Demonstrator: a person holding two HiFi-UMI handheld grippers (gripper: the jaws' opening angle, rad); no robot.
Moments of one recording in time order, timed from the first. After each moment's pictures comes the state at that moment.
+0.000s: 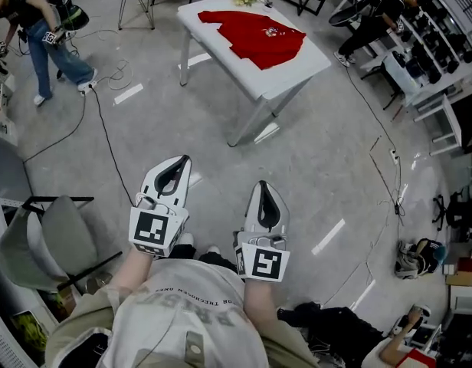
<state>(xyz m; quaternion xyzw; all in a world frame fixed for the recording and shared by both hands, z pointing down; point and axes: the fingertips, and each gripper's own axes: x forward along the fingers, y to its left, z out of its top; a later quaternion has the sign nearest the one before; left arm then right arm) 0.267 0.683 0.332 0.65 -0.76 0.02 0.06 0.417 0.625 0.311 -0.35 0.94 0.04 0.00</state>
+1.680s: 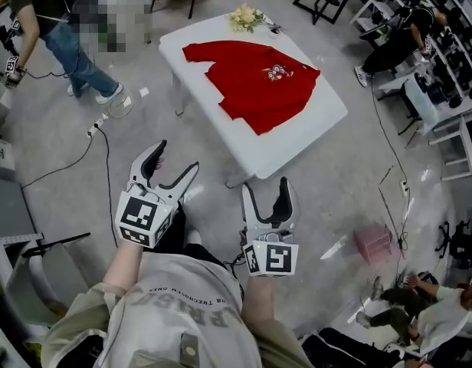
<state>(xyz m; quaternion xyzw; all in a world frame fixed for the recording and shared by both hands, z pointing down) 0.064 0.365 0.359 0.66 -0.74 0.07 0.11 0.230 0.290 0.339 -0.29 0.96 -0.02 0.01</state>
